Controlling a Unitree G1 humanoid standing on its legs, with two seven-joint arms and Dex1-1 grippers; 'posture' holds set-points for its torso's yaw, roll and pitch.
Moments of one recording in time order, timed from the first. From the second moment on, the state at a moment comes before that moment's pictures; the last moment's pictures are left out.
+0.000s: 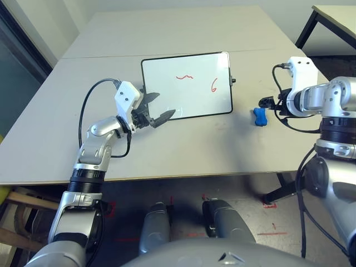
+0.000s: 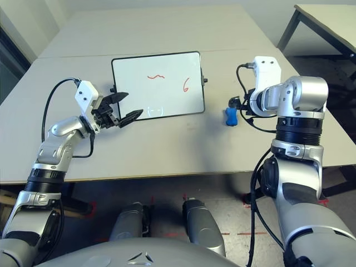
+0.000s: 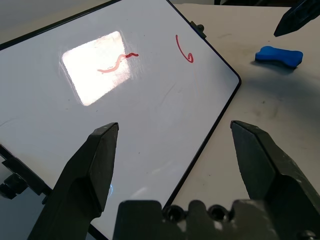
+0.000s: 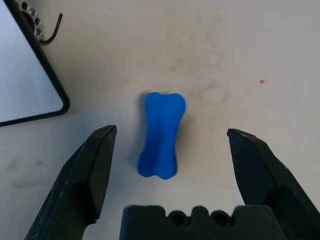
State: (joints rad) left arm -0.41 0.47 0.00 0.14 -0.30 0.18 -0.82; right arm -0.85 -0.38 -0.29 0.16 0.22 1.59 0.11
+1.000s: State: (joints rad) left arm -0.40 0.47 0.00 0.14 -0.29 0.18 -0.81; right arm -0.77 -0.32 -0.28 0.24 0.16 1.46 0.07
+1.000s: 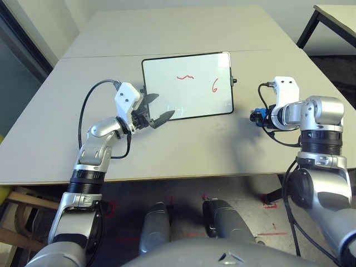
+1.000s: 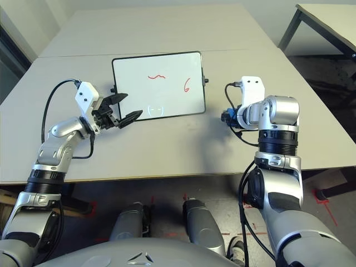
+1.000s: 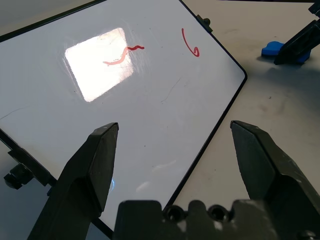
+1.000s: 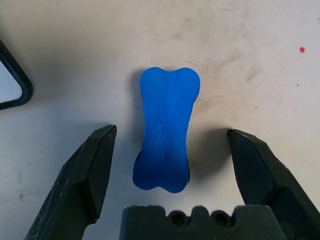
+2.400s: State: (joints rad) left arm -0.45 0.48 0.00 0.17 -0.28 0.16 -0.82; right arm -1.14 -0.57 0.66 0.42 -0.24 0.60 0.85
